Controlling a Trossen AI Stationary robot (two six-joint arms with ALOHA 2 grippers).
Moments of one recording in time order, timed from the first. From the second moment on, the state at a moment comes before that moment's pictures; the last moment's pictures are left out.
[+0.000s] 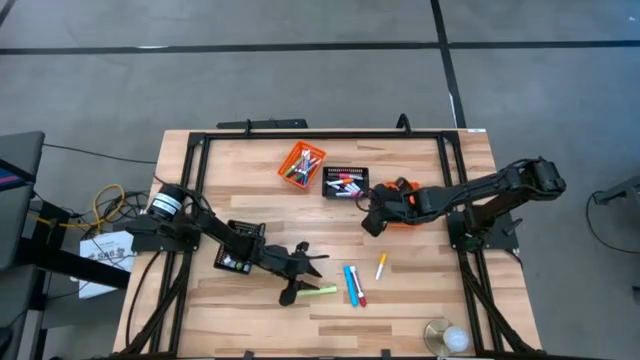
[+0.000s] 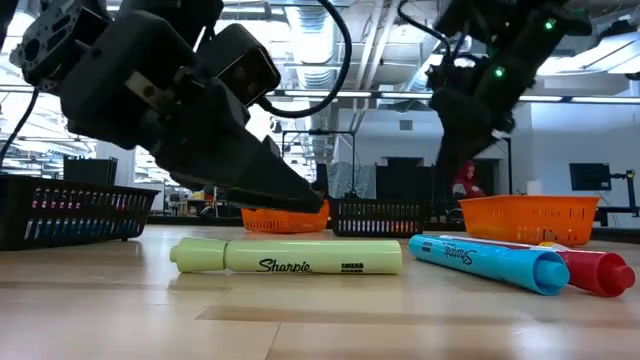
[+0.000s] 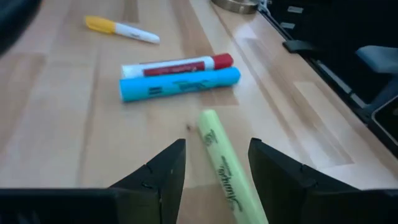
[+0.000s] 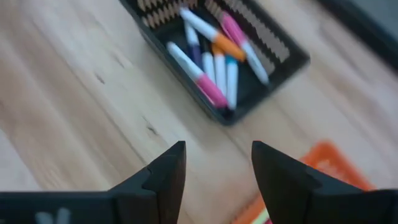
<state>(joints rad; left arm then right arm) -0.38 1.93 0.67 0.85 -0.02 -0.19 0.10 1.39 0.80 -0.55 0.53 0.59</state>
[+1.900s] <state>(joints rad) -0.33 1.77 0.62 0.64 -0.25 0.01 0.01 1.41 0.91 0.09 0.03 -0.15</state>
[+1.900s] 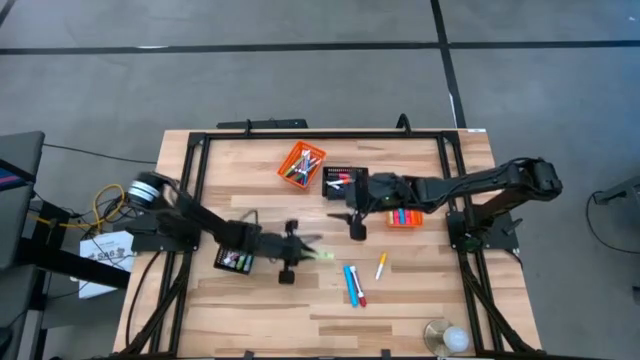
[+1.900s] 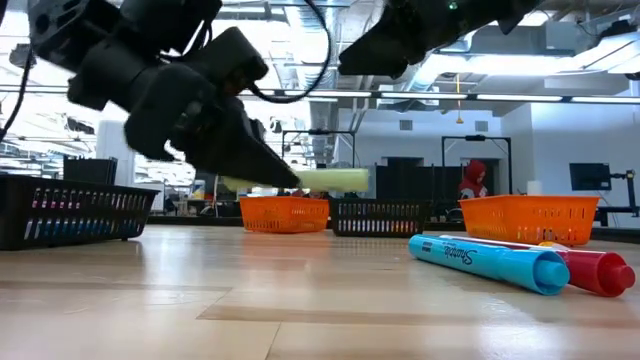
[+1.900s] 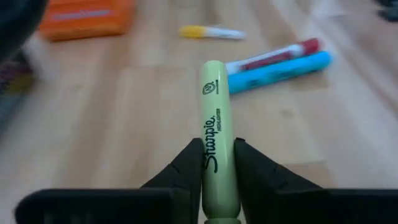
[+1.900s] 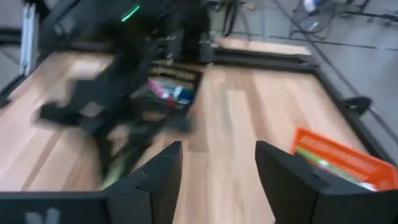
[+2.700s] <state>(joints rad) -0.20 1.25 0.43 0.59 -0.31 0.13 0.05 1.67 0.98 0.35 0.02 -0.18</state>
